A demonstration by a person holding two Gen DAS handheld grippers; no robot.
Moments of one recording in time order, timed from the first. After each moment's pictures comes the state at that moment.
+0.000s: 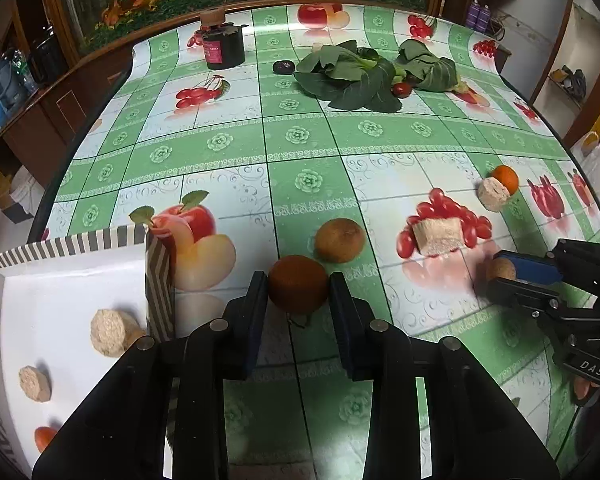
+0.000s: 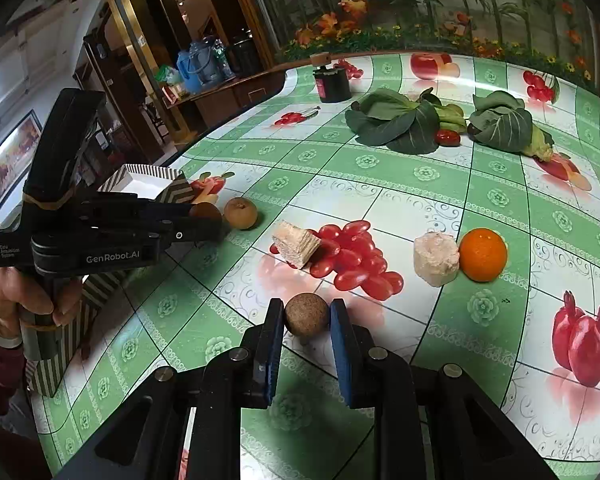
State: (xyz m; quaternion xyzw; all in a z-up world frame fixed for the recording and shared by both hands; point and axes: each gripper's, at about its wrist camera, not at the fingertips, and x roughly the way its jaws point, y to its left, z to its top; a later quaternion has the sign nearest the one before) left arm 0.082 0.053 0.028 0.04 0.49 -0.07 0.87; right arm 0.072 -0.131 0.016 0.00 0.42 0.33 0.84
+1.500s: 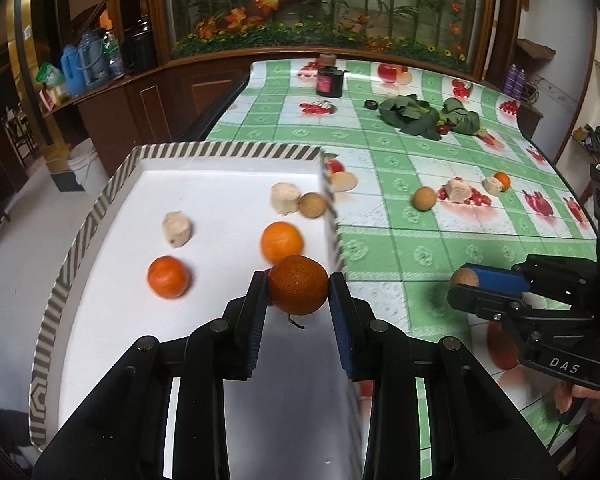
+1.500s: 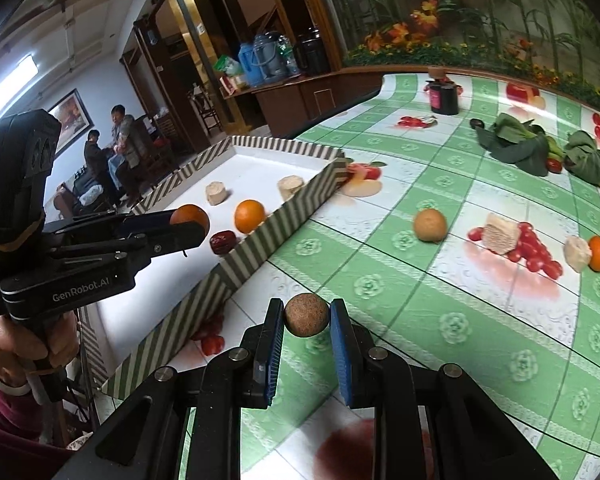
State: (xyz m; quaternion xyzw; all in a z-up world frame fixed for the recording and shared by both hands) left arm -0.076 0.141 0.062 -0.01 0.41 0.03 0.91; right arm -0.017 -0.031 0.037 -0.01 0.39 0.41 0.83
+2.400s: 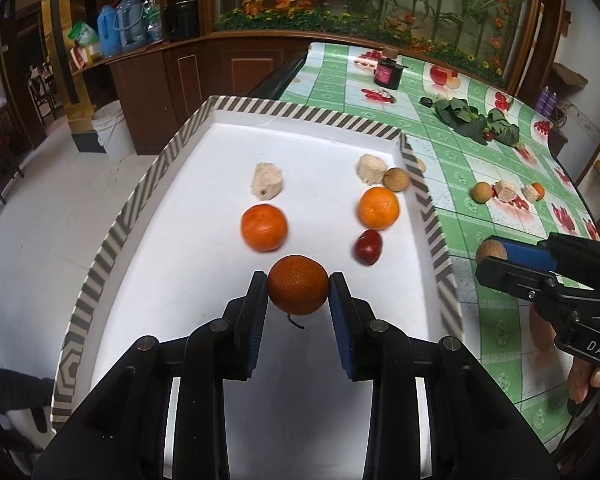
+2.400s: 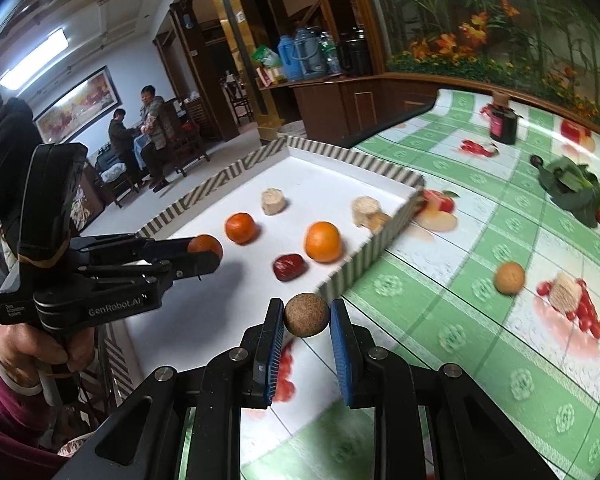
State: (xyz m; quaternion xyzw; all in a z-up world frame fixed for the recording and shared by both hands) left arm -0.104 0.210 0.049 -0.06 0.43 0.07 0.90; right arm -0.026 0.034 0.055 -0.05 0.38 0.45 0.81
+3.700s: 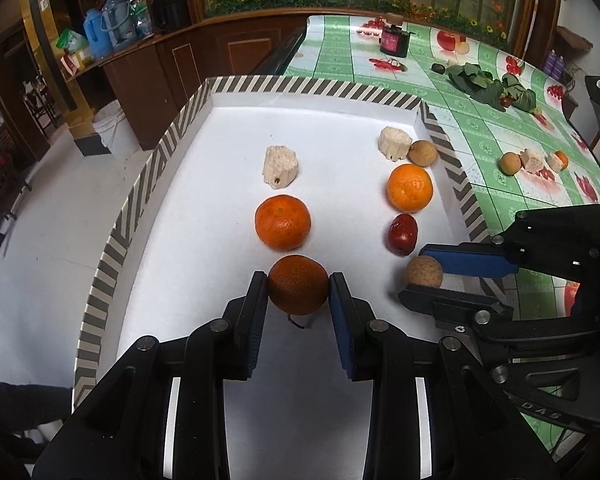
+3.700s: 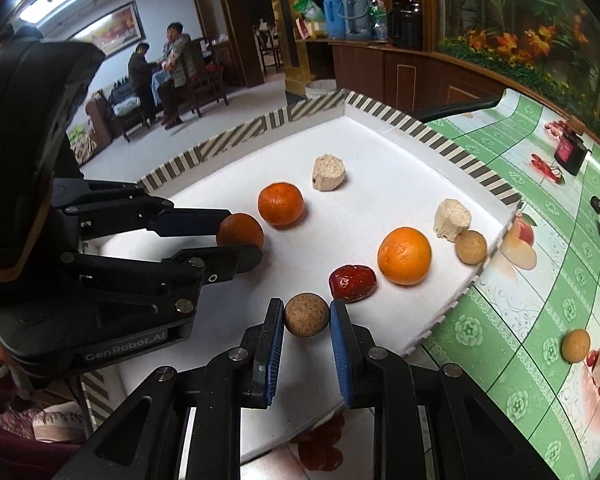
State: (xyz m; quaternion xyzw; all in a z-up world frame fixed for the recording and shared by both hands) left arm -0.083 0.217 0.035 -0.02 0.47 0.08 0.88; right arm -0.025 0.119 0.033 -0.16 0.40 0.48 0.76
